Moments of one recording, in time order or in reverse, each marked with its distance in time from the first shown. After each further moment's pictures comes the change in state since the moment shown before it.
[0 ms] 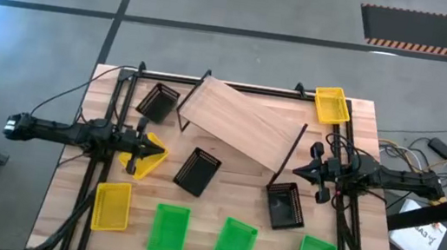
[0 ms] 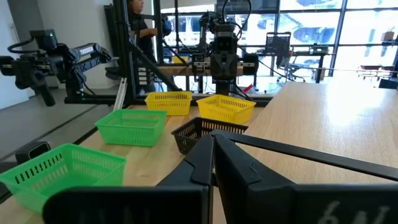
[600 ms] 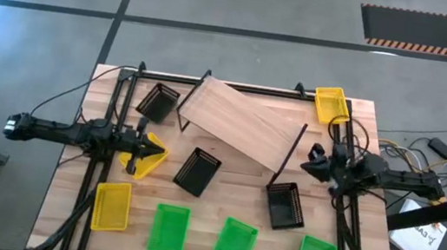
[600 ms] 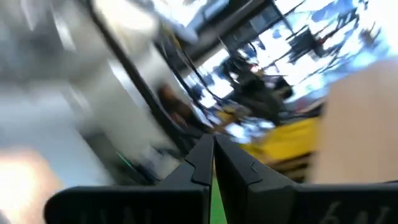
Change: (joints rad) left arm 0.000 0.000 0.000 0.000 0.000 0.000; right arm 0.000 0.000 0.000 0.282 0.024 0.720
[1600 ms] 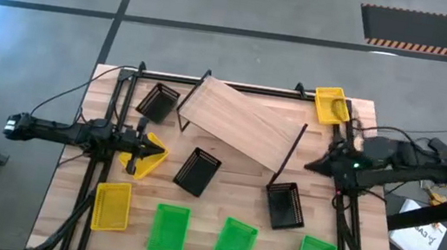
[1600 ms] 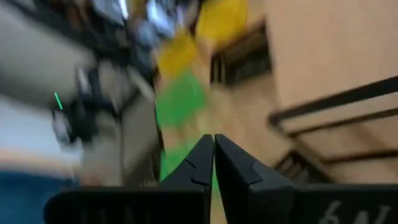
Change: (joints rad) left arm 0.000 0.000 0.000 0.000 0.003 0.000; right arm 0.103 0.702 0.787 -0.985 -0.016 0.137
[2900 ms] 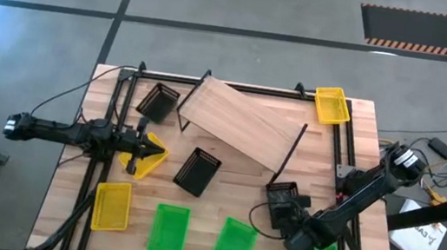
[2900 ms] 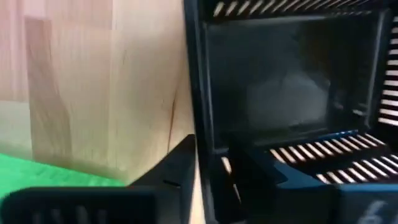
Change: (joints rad) left arm 0.000 0.004 0.000 0.000 -0.003 0.000; right arm 0.637 0.876 0.129 -0.190 0.228 -0.232
